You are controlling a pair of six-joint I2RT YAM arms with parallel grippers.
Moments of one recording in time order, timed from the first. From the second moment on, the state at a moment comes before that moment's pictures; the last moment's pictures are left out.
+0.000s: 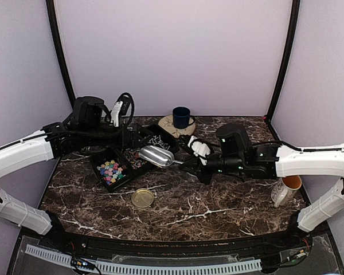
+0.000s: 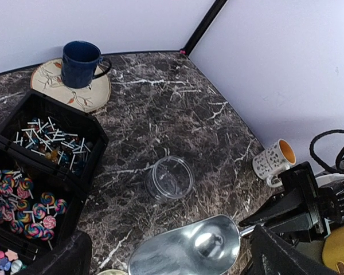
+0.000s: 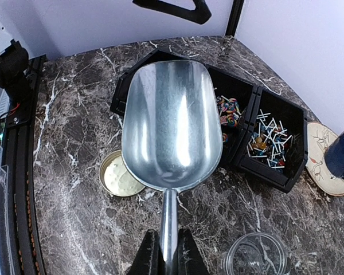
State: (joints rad) left arm -0.75 1.24 1.06 -0.26 0.12 -0.45; right arm 1.01 1.38 0.94 -0.04 -0.14 -0.17
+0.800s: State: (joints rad) left arm -0.70 1.36 1.06 -0.35 0.53 -0.45; right arm 1.02 1.32 0.88 -0.04 -0.13 -0.26
